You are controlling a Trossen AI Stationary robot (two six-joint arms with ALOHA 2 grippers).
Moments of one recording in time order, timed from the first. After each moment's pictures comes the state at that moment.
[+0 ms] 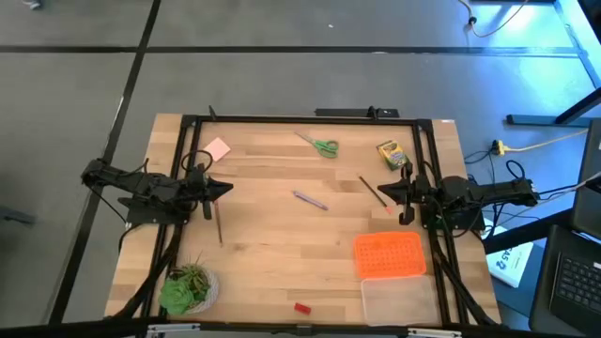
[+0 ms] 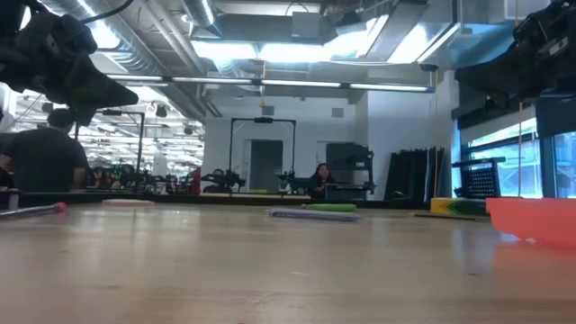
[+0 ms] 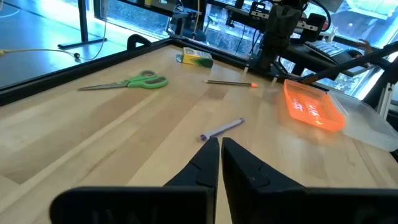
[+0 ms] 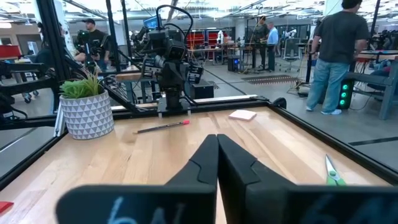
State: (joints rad) left arm -0.30 0.00 0.10 -0.33 -0.59 -0.41; right arm 0.16 0.00 0.01 0.07 0.29 0.05
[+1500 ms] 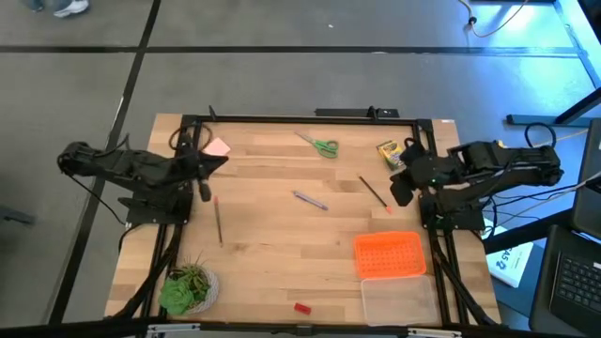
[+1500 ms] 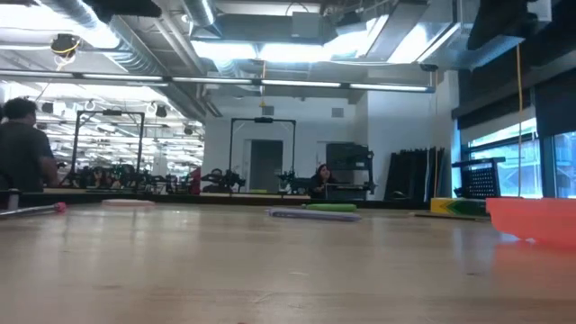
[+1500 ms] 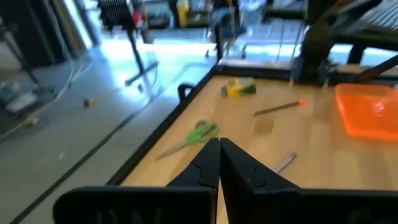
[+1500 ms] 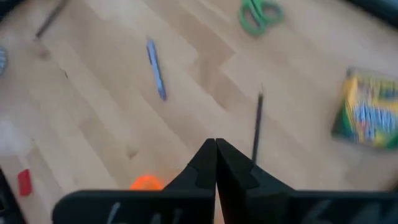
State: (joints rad) left arm -0.26 0.56 0.77 -0.56 -0.73 -0.14; right arm 0.16 0.95 1.18 -1.26 0.30 0.92
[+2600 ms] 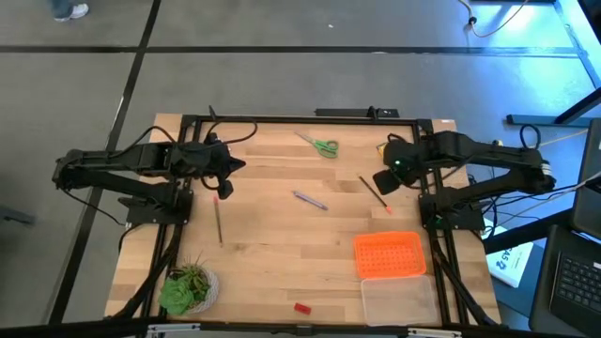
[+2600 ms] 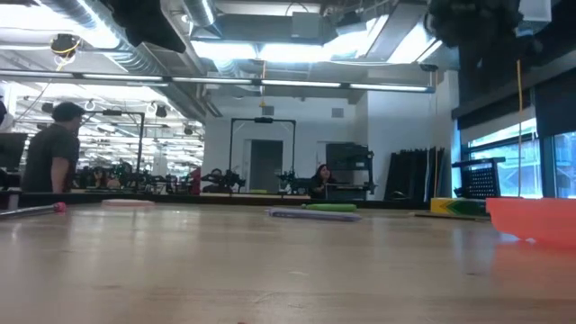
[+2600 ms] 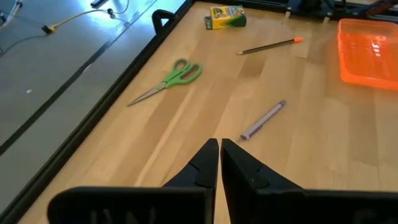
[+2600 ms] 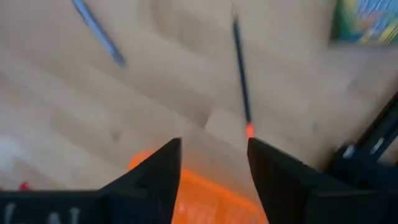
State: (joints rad) left arm 0.04 0.81 0.88 -0.68 -0.33 -0.17; right arm -0.12 1.13 1.16 -1.33 0.00 0.99
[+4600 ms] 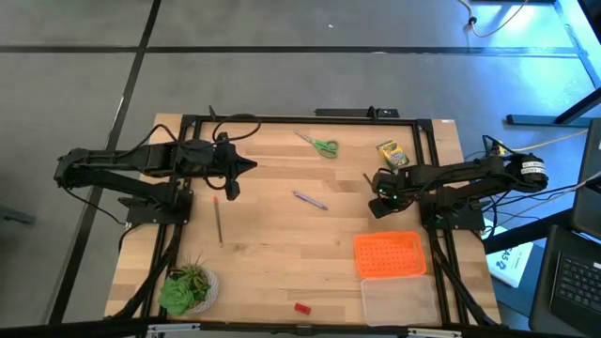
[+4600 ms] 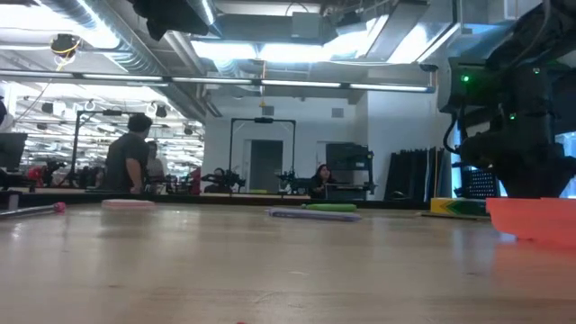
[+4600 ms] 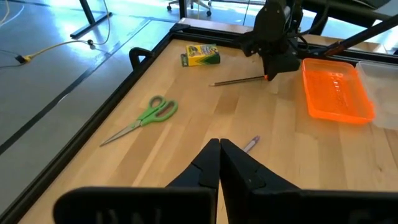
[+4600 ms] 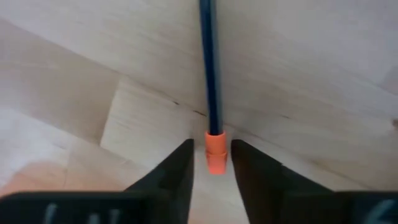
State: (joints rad) left arm 0.04 0.87 0.88 -0.48 -0.27 -0.15; right arm -0.15 1.24 0.46 -0.72 -0.10 1.01
